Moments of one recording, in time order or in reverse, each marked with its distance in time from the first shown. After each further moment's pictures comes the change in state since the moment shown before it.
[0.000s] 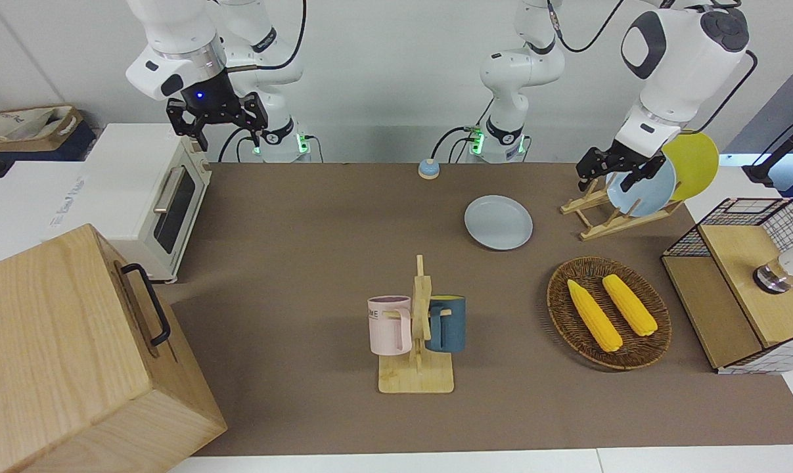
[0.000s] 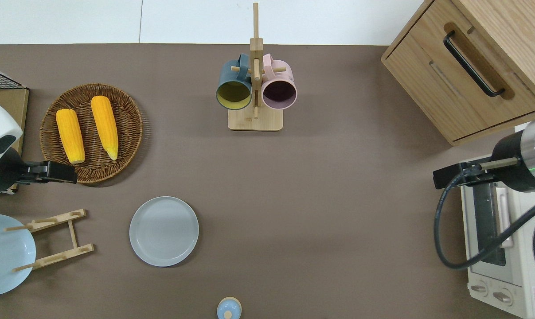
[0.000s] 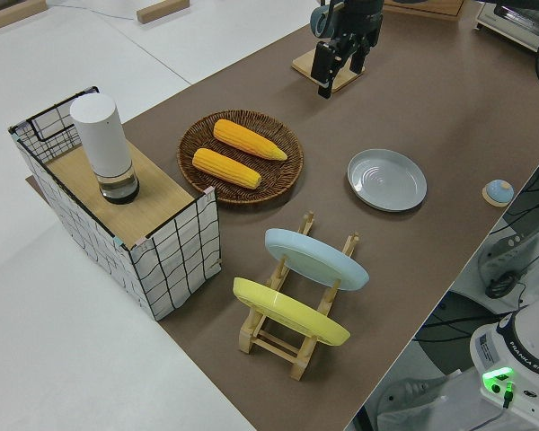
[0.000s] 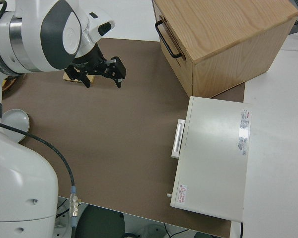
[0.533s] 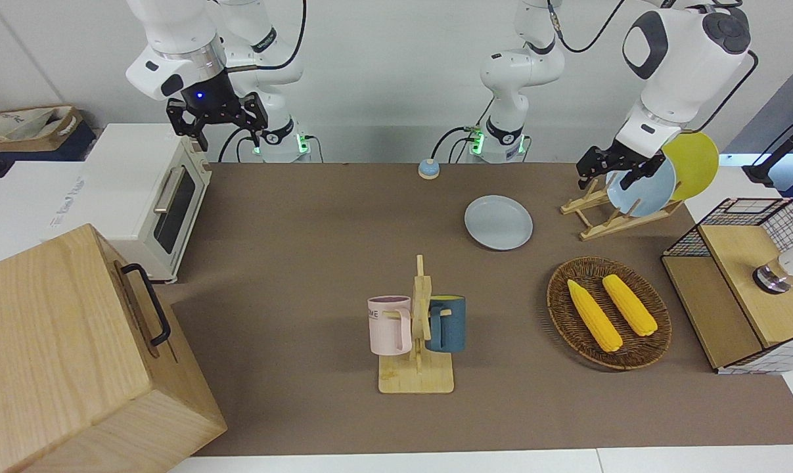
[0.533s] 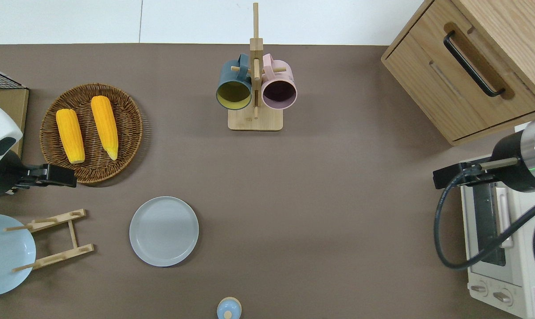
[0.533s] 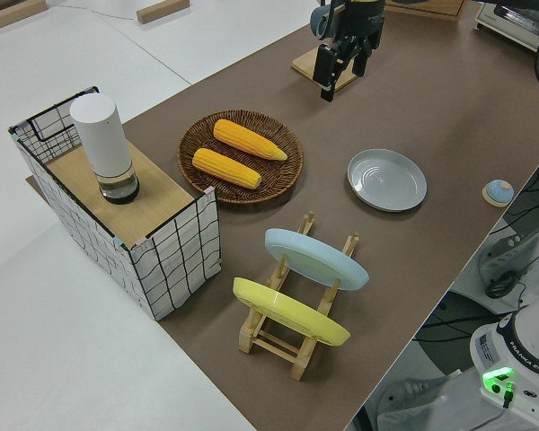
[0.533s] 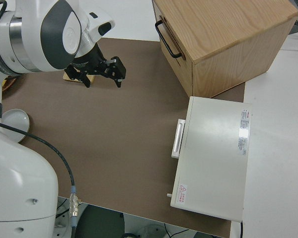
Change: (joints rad) left arm 0.008 0.000 -0.005 0.001 0.000 -0.032 -0.001; right arm 0.000 0.000 0.000 0.000 0.000 0.000 0.000
